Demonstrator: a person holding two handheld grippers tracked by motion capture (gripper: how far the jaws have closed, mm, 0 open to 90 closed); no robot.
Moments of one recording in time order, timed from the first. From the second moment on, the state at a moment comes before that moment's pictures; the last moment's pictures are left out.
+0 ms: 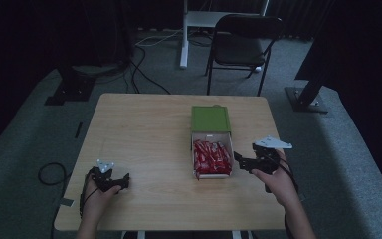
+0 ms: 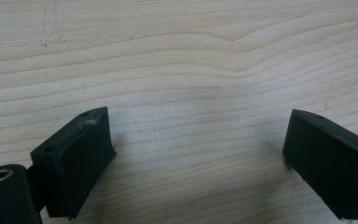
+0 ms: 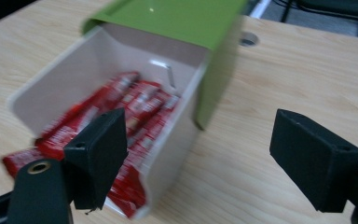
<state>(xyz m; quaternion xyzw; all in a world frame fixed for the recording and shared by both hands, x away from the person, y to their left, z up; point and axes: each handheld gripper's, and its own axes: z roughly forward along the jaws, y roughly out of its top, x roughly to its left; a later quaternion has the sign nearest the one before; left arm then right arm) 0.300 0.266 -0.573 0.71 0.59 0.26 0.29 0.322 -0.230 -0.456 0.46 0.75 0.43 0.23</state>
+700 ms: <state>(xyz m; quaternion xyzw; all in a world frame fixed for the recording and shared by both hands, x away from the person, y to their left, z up) 0.300 0.266 -0.572 0.71 0.59 0.26 0.29 0.337 -0.147 -0.463 0.37 0.81 0.42 0.19</state>
